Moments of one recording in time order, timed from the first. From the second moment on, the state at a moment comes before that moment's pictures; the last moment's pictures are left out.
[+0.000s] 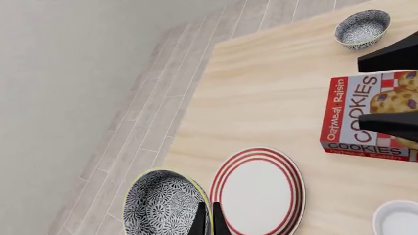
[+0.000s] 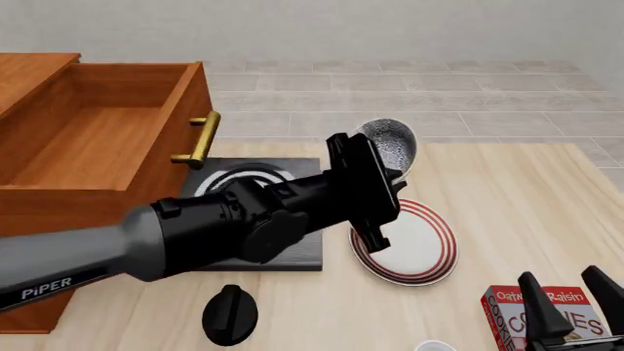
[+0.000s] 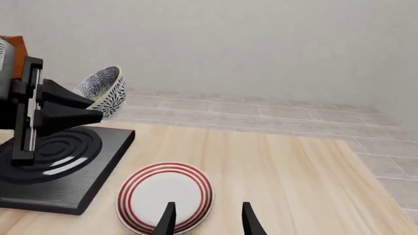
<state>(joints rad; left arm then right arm) -0.93 1.65 -1.19 -0.06 0.65 0.08 0.04 -0.01 0.00 -0.05</state>
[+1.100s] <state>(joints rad) -0.93 1.94 -1.26 -0.20 0.76 0.08 0.05 0.00 -0.02 -0.06</state>
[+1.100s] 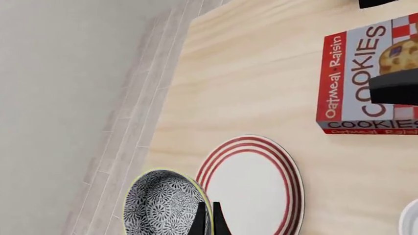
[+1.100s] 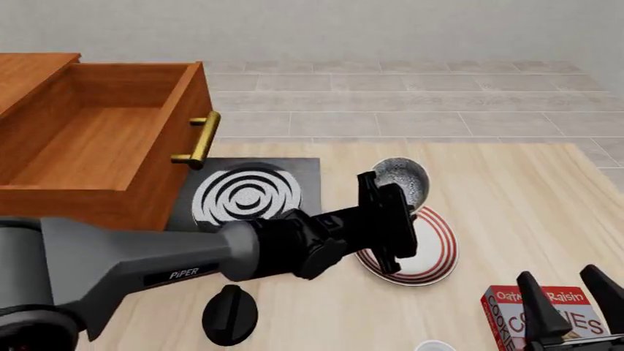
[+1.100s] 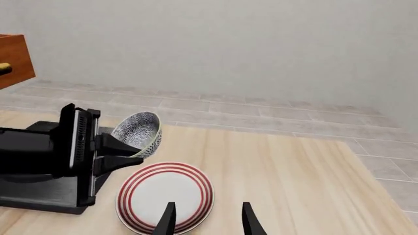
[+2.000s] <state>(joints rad) -0.99 2.14 -1.50 -0.05 0.78 0.08 0.03 0.00 0.00 -0.06</state>
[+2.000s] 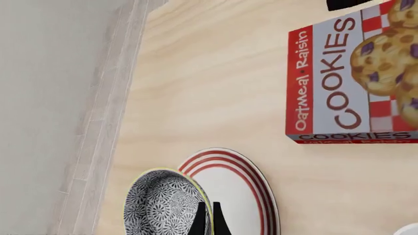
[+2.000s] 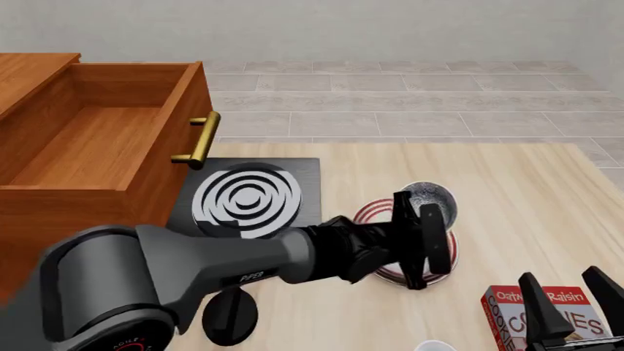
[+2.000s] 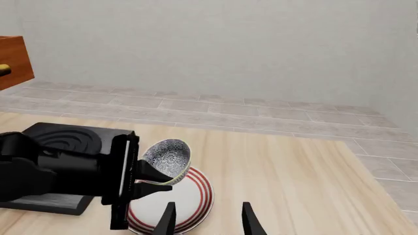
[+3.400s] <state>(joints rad) -0.96 2.36 -1.76 0.19 0.60 0.08 0.02 0.00 0.01 -0.06</state>
